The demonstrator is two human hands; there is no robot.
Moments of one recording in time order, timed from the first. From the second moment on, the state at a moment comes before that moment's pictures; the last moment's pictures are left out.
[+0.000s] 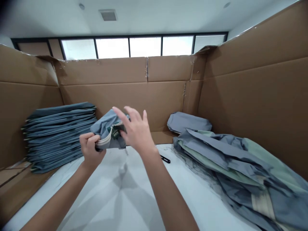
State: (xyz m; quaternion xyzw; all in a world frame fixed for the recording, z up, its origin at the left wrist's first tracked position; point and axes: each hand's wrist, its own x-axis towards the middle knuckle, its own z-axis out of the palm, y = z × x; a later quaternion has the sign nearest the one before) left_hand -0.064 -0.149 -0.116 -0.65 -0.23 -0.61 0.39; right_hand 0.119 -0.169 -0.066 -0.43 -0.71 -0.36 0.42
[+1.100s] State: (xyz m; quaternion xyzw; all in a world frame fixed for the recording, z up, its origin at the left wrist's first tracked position) left_hand -0.017 -0.196 -0.128 -0.72 -0.22 -0.49 0.45; right_hand 0.104 -0.125 -0.099 -0.35 -0.79 0.19 0.46
